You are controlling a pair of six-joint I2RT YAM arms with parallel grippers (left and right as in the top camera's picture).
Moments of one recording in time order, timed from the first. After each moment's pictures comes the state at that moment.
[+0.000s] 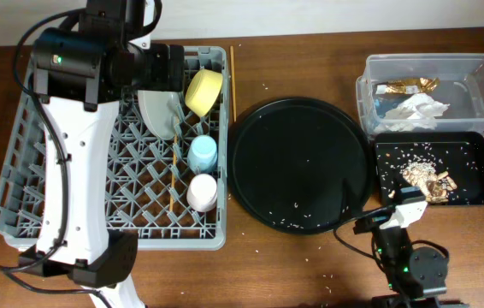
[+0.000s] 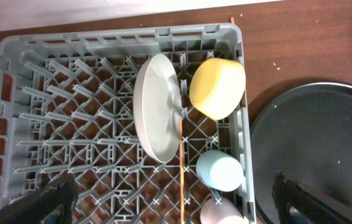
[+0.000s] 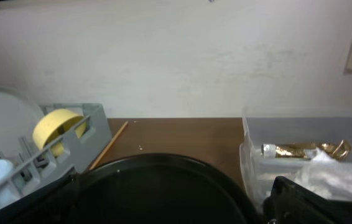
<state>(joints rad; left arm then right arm) -0.26 1.94 2.59 -1.60 -0.15 -0.12 0.07 0.15 0.09 0.08 -0.09 0.09</state>
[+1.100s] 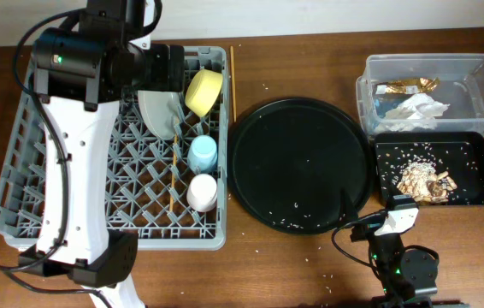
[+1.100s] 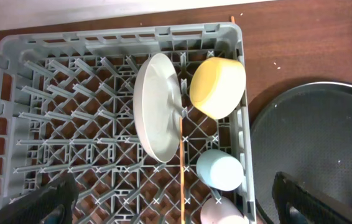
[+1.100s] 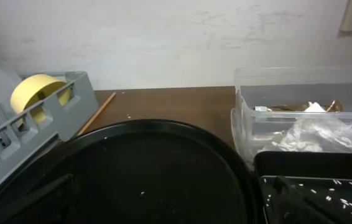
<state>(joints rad) -0.26 1.94 2.59 -1.60 -0.15 -0.12 0.07 0.01 0.01 -0.07 -0.05 0.09</state>
